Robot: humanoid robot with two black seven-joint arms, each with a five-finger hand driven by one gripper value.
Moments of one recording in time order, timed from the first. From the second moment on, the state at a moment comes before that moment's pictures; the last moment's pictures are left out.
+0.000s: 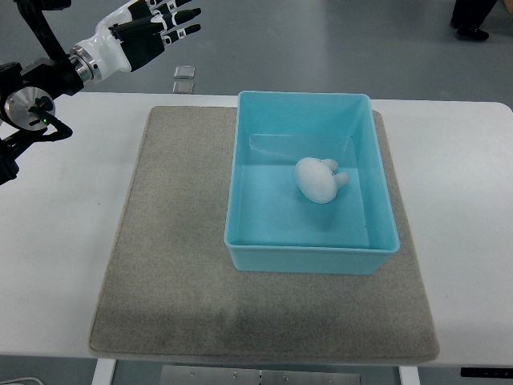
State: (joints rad) left arm -1.13 0.50 -0.27 -0.73 -0.20 -0.50 -0.18; right arm 0.00 0.00 0.03 0.11 -0.11 0.23 0.04
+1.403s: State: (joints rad) left arm -0.95 0.54 -0.43 -0.72 -0.36 -0.54 -0.03; right arm 0.00 0.00 0.03 0.11 -0.11 0.23 0.04
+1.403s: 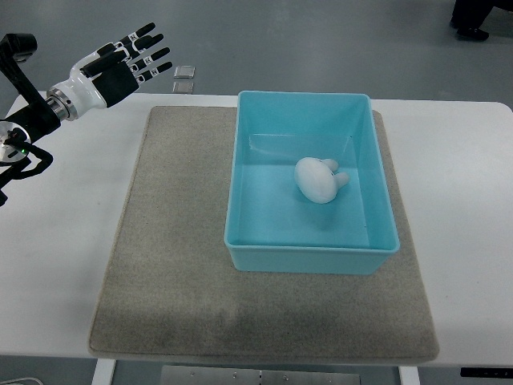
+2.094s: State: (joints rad) left arm -0.92 0.54 -0.43 -0.77 -0.35 -0.54 -0.03; right arm 0.00 0.00 0.03 0.11 -0.11 0.24 0.04
